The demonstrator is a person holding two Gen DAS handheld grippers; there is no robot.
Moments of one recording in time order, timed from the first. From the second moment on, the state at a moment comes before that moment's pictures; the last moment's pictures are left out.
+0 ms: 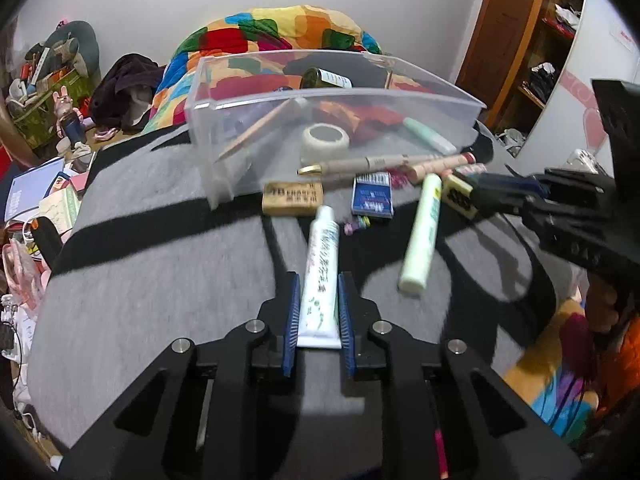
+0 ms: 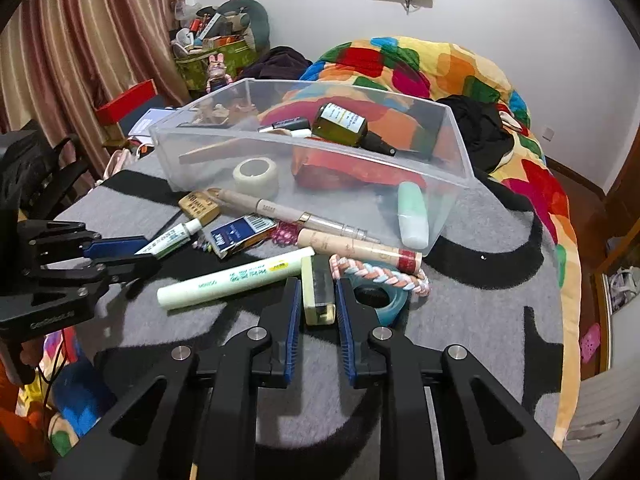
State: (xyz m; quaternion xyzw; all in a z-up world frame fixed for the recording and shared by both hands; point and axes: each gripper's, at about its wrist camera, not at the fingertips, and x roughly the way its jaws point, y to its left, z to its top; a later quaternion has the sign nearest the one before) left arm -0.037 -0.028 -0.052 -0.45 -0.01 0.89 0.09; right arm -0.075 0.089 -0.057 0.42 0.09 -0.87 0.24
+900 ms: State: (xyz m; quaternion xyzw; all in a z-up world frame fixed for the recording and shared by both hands) left arm -0.047 -0.031 -0.045 -0.42 -0.03 0.90 0.07; right arm -0.078 0.092 -0.055 0.41 0.06 -0.88 0.23
